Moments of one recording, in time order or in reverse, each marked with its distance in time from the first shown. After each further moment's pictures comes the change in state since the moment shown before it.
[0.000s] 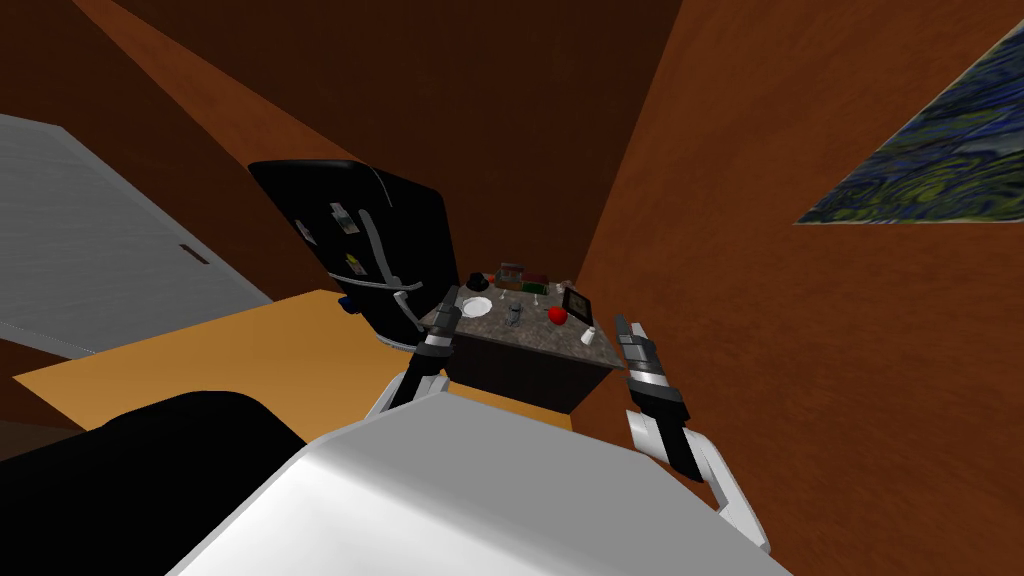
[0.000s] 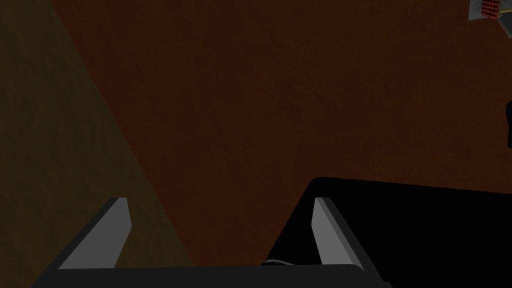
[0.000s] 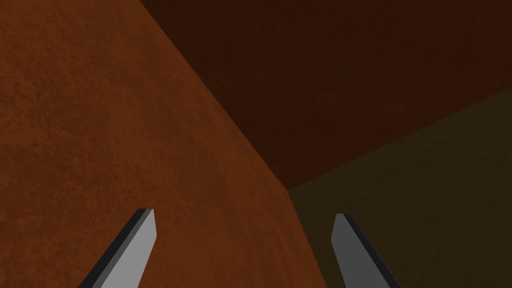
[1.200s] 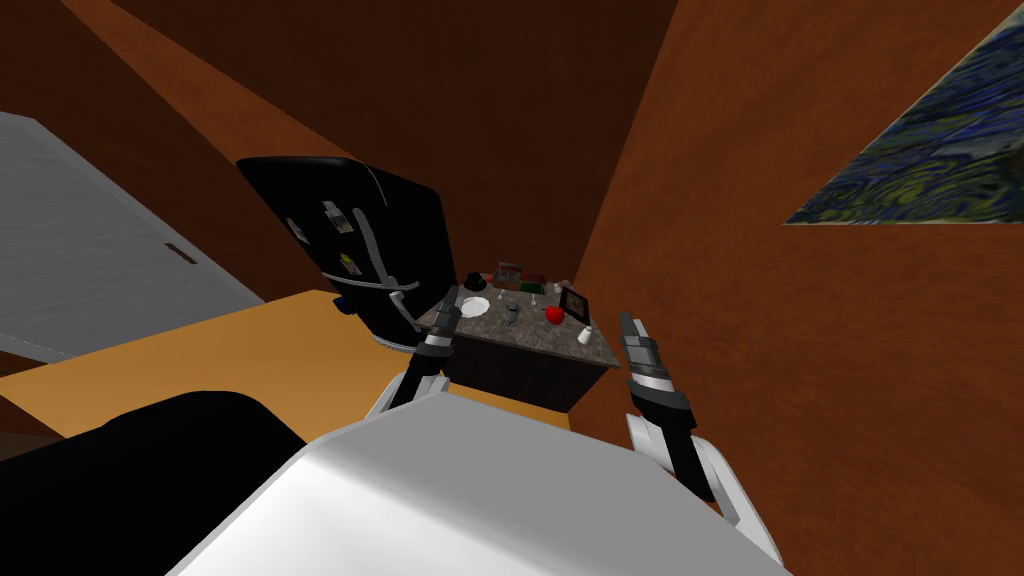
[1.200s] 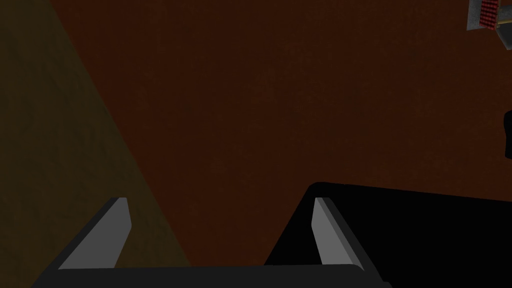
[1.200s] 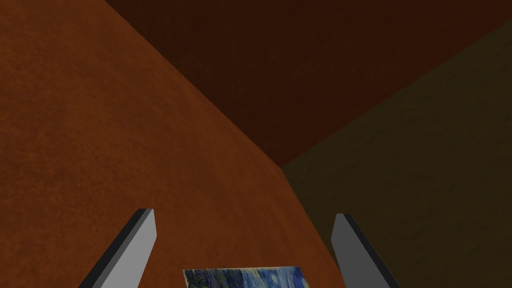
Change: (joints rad) left arm 0.000 0.000 0.000 0.000 0.000 0.000 0.000; right arm 0.049 0.001 0.036 -0.086 -0.049 -0.064 -0.069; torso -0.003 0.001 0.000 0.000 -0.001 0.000
